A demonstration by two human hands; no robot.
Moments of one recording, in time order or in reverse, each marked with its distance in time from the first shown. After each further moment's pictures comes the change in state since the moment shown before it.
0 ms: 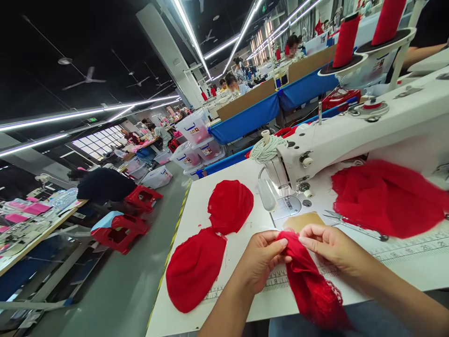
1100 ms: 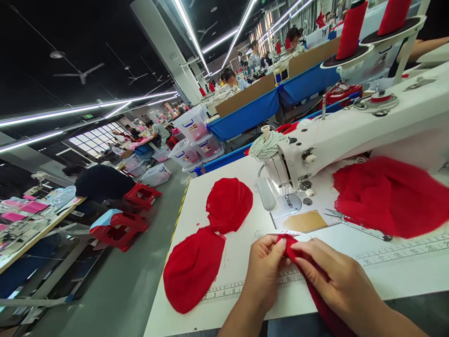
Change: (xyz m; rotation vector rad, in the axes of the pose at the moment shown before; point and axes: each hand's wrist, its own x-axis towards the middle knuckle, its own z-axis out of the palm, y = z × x) left_hand 0.000 -0.026 0.011 -0.110 0.182 0.158; right_hand -0.024 0.024 0.018 -0.965 0.304 -0.782
